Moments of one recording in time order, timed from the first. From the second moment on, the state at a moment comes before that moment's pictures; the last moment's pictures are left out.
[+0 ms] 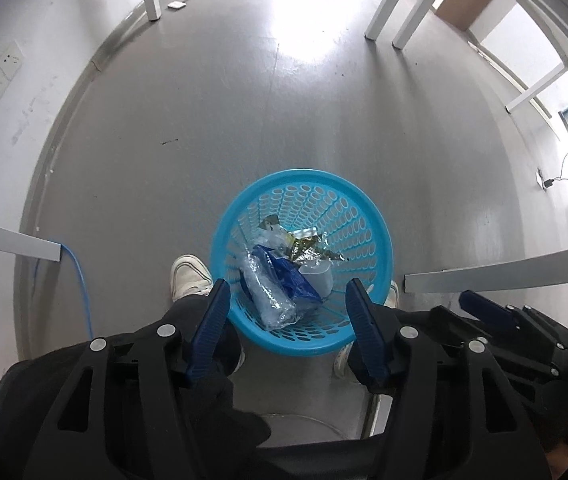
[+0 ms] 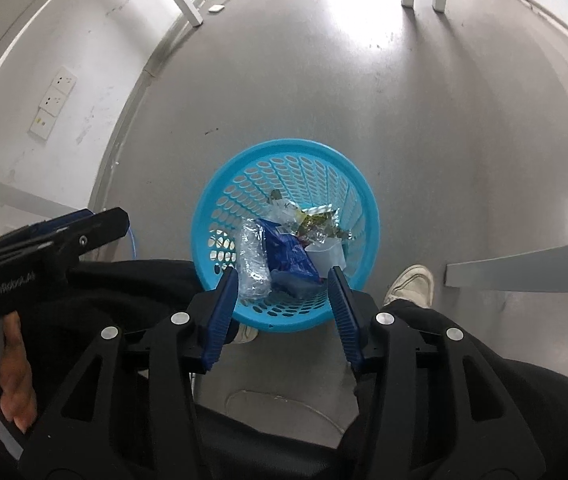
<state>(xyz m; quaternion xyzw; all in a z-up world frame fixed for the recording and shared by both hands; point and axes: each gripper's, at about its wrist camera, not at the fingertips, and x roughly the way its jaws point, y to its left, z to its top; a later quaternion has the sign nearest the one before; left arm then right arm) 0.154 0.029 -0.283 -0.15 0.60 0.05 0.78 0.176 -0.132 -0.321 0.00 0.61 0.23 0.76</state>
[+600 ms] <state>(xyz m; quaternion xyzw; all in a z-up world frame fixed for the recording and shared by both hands) 0.073 -0.005 -0.212 -0.04 0.53 0.04 0.85 0.085 -0.164 -0.232 -0.04 0.53 0.24 0.81</state>
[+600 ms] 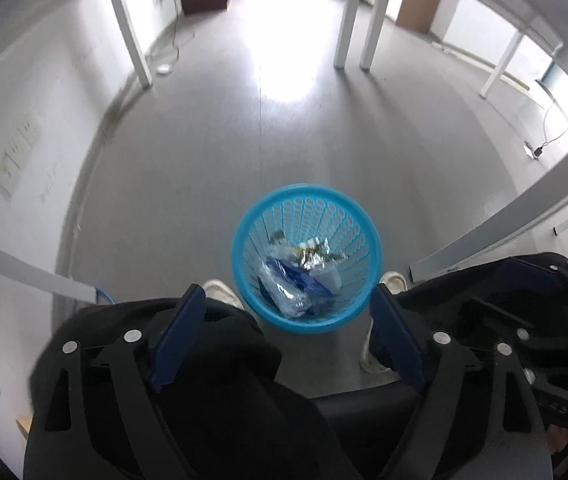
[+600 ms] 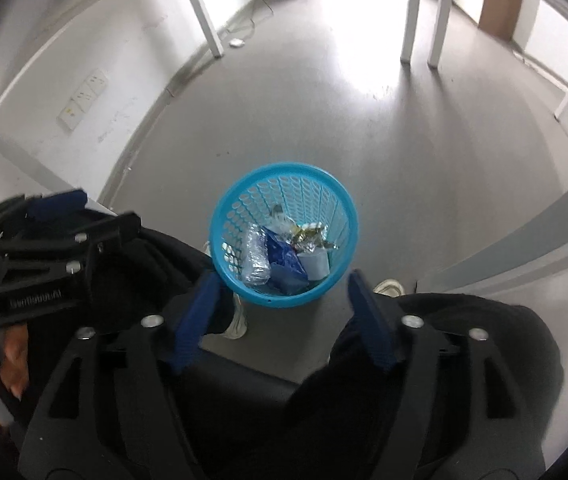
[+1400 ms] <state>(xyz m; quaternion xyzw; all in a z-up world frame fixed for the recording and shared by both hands) 0.016 0.007 -0.052 -0.03 0.31 0.04 0.95 0.034 -0.216 -0.041 0.00 0.30 0.25 0.92</state>
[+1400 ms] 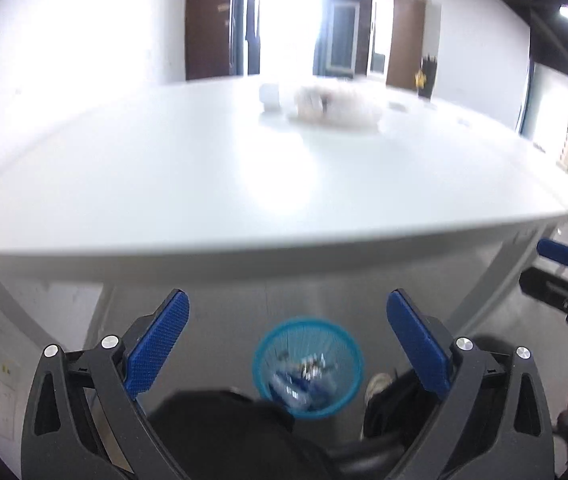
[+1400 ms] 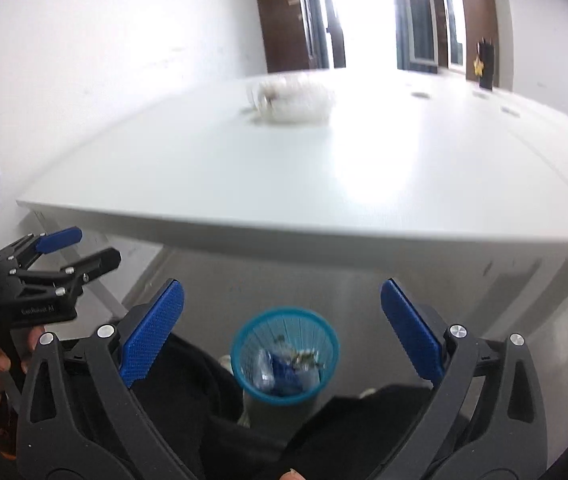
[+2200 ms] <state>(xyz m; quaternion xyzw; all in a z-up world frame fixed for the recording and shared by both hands) 0.094 0.032 0.032 -0.01 0.24 0.07 0.97 0.147 -0.184 0.034 0.02 0.27 0.27 0.92</state>
